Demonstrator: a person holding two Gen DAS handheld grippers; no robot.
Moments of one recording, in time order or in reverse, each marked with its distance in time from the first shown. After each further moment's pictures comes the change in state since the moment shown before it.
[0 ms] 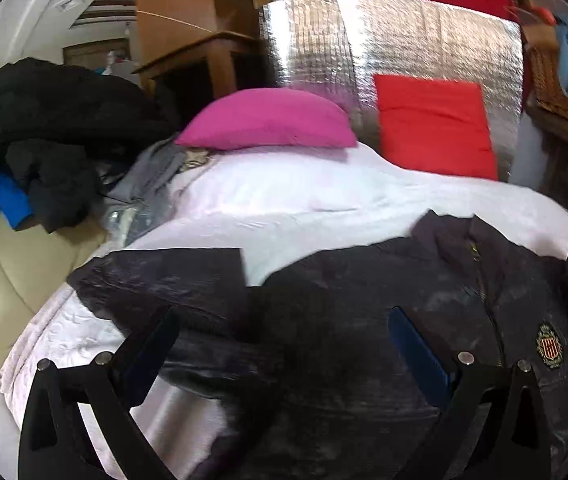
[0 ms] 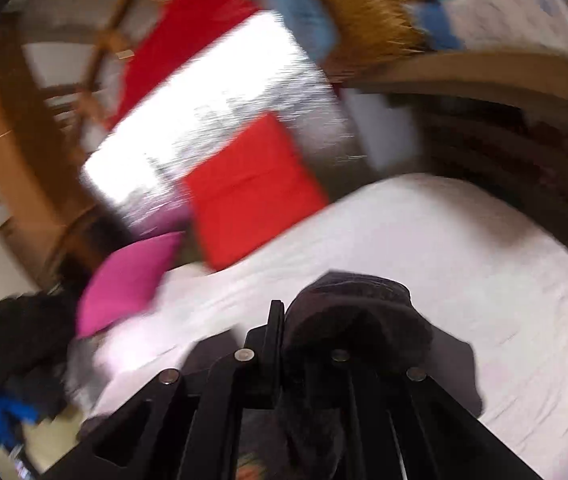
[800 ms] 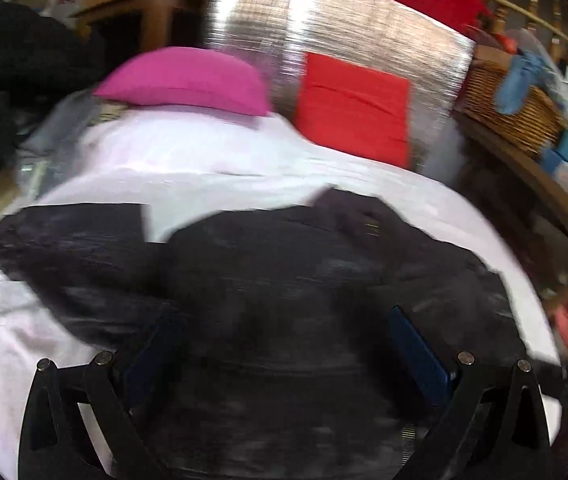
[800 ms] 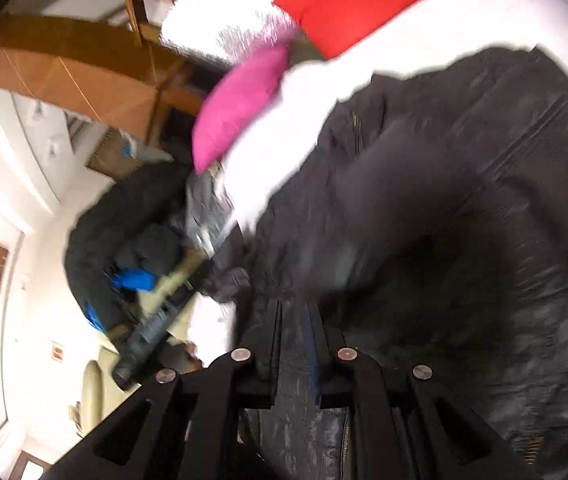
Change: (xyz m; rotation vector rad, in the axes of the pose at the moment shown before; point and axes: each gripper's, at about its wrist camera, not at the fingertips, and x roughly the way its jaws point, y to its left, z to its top) left arm -0.009 -0.012 -0.005 -0.051 0.145 -0.440; right arm -0.010 0.052 -0.163 0.157 0.535 0.433
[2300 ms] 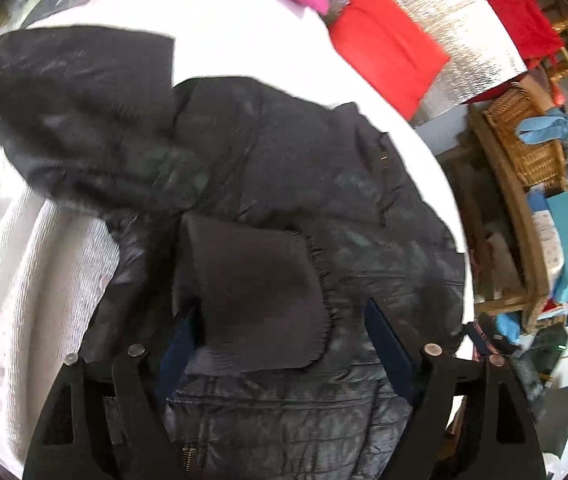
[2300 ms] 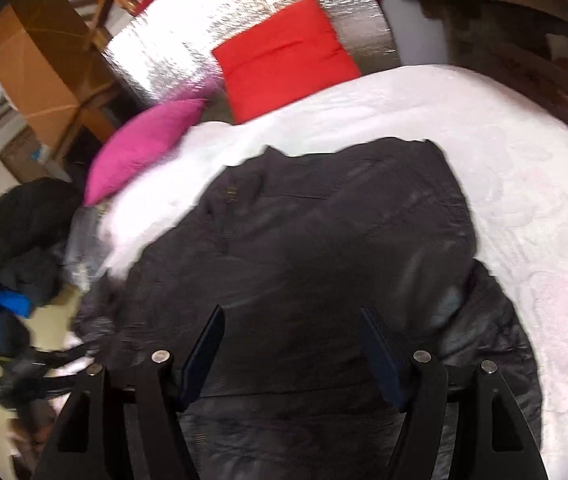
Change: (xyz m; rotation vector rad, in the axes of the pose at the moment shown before) left arm 0.028 0.076 -0.027 -0.357 0.388 -0.203; right arm -0.024 -0.014 0.012 -0.154 -0.184 -0.467
